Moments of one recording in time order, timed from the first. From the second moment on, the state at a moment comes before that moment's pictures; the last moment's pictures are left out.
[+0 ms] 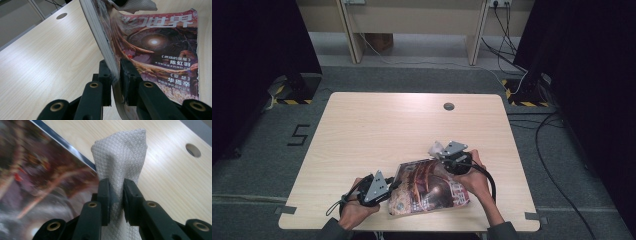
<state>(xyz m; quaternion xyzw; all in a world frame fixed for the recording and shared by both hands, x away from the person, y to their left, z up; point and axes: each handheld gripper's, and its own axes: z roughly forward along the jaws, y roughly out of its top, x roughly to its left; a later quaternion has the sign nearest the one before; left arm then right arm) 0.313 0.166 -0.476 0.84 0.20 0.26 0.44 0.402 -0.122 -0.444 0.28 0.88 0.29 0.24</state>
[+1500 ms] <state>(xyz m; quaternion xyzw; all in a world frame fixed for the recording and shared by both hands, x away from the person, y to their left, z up) 0.314 0.166 -0.476 0.84 0.20 0.26 0.44 0.431 -0.165 -0.478 0.35 0.88 0.23 0.24</state>
